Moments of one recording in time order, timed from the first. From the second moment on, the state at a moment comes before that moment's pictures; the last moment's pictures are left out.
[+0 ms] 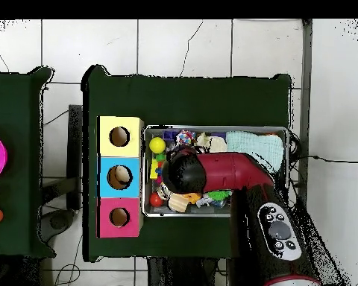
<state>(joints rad) -0.40 -0.72 0.22 1.70 -0.37 0.45 1.57</state>
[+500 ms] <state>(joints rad) -0.40 -0.61 0.18 1.70 -0.37 0.34 1.57</state>
